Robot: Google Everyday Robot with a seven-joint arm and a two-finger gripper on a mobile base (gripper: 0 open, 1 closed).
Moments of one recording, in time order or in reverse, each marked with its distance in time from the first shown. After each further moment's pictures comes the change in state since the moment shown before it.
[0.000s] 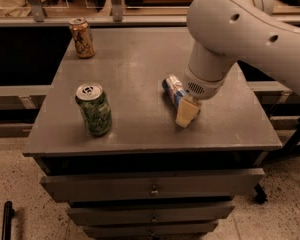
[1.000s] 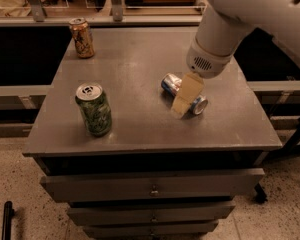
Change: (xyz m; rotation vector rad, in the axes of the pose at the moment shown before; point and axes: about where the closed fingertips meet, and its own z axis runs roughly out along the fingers) arm -0.019 -0.014 -0.044 -0.046 -0.079 -0.028
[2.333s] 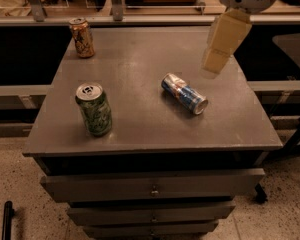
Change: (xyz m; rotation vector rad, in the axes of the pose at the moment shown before) arm -0.008 0.003 -0.160 0.169 -0.098 -0.307
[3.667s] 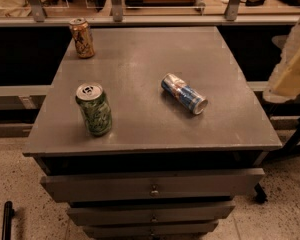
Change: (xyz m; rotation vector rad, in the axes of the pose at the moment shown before) arm 0.041 0.062 -0.099 0.183 -0.017 -0.088
